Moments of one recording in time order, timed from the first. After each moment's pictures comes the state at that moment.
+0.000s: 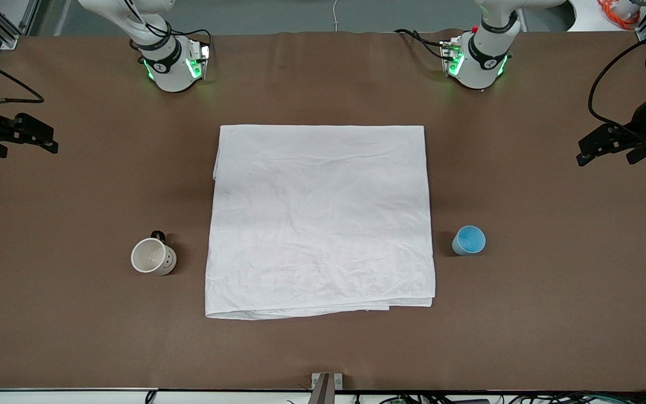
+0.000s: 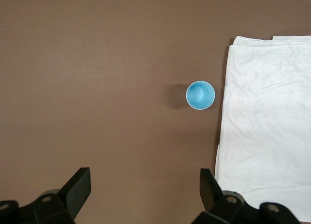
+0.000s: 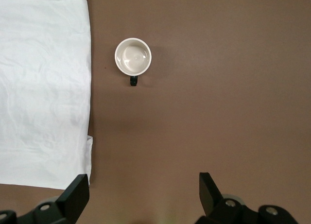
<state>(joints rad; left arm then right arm) 0.00 -0.02 -0.03 -1.64 0.00 1.67 -0.06 -0.01 0.02 -0.01 -1.54 -0.01 1.49 -0.11</state>
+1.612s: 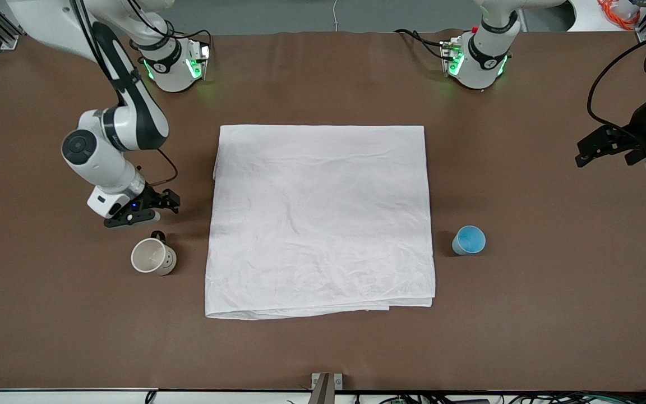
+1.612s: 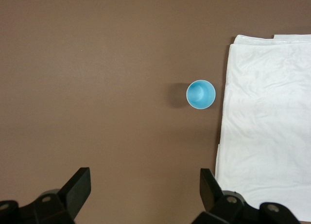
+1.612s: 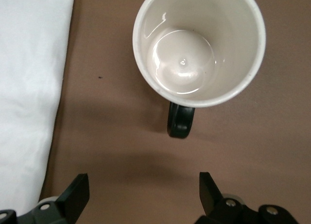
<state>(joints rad) 0.00 -0.01 -0.03 -1.63 0.00 1.67 -0.06 0.11 0.28 0.00 -2.30 0.02 2.68 -0.10</state>
